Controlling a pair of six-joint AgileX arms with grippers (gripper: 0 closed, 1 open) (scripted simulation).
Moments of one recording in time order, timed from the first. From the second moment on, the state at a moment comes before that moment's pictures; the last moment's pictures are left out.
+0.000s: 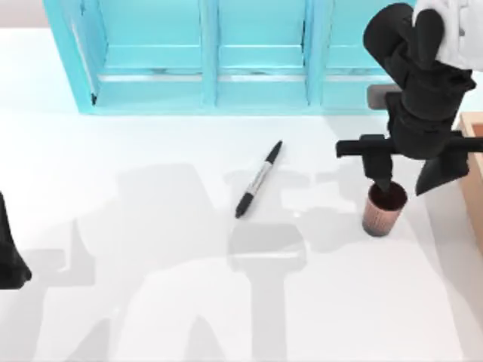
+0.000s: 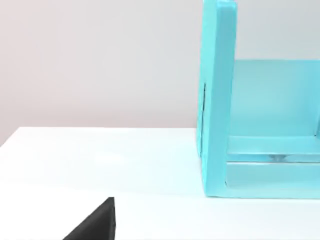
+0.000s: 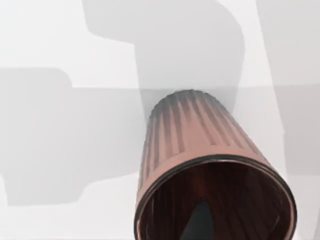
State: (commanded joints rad) left arm 0.00 0.00 0.00 0.00 0.00 0.00; right arm 0.38 2.03 1.57 -1.13 0.04 0.40
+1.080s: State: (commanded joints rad) left arm 0.00 0.00 0.00 0.00 0.00 0.00; right arm 0.38 2.07 1.74 -1.30 0.04 0.40
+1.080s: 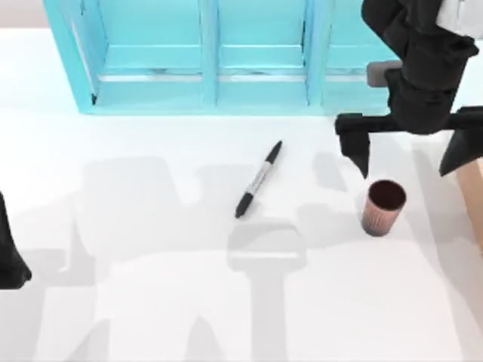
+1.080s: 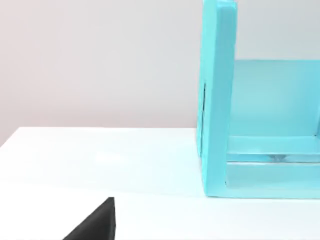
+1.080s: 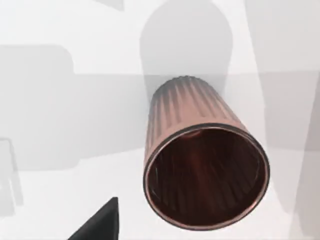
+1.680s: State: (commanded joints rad) left arm 0.00 0.00 0.00 0.00 0.00 0.00; right arm 0.38 2.10 2.28 -1.77 0.04 0.40
